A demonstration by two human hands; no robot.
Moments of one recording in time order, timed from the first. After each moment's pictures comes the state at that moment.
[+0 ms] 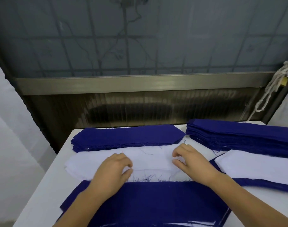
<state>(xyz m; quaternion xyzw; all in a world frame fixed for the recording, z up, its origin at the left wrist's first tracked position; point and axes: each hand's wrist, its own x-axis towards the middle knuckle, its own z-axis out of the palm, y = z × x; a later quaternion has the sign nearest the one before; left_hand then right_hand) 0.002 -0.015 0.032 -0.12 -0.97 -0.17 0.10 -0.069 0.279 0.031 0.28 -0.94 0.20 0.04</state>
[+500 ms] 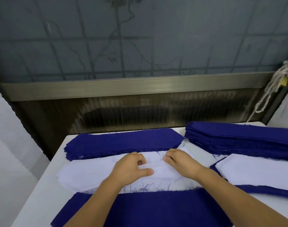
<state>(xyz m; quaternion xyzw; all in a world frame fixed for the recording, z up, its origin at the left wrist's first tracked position) -0.070 0.026 0.018 -0.06 -0.96 -0.28 -0.03 -0.117 0.251 0.017 0.25 -0.94 0.21 -0.07</state>
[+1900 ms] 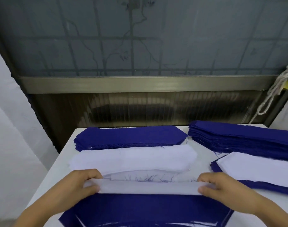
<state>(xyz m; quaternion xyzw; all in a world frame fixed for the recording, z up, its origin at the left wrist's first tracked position) 0.052 -0.103 0.058 -0.02 -0.95 -0.28 -0.11 -0.014 0.339 0.049 0.23 -0.90 0.29 -0.20</state>
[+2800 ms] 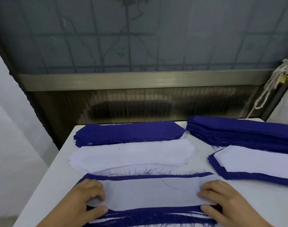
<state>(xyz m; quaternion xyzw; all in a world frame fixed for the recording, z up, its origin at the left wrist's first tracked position) 0.095 -0.086 0.032 -0.17 -0.97 -0.20 0.04 0.041 0.349 0.007 0.35 -0.90 0.21 0.14</state>
